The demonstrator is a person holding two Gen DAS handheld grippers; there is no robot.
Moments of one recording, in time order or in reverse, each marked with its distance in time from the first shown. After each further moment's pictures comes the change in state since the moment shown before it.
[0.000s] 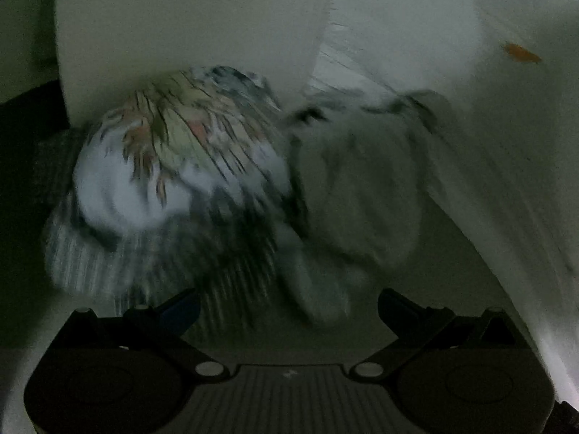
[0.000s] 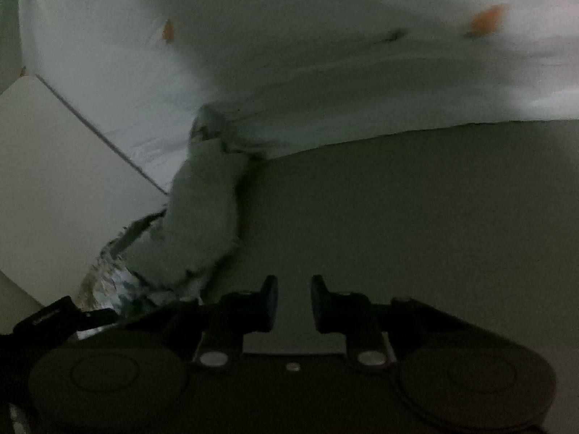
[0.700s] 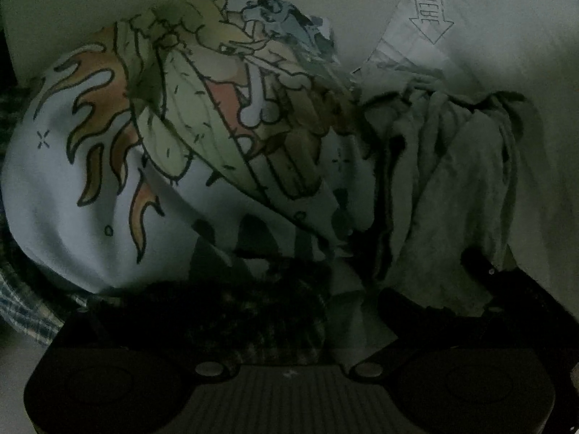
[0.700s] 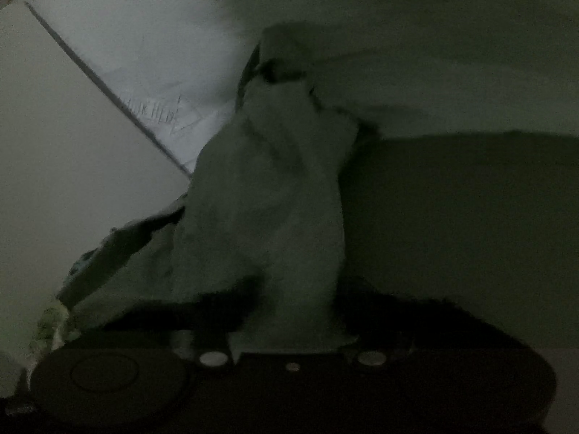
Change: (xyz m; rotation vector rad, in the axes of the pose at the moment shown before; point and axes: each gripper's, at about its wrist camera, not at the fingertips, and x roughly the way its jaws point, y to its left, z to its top) left arm 0.081 0.021 0.032 -0.113 0.144 0.048; right arm 0.207 0.080 0.028 -0.065 0.051 0.107
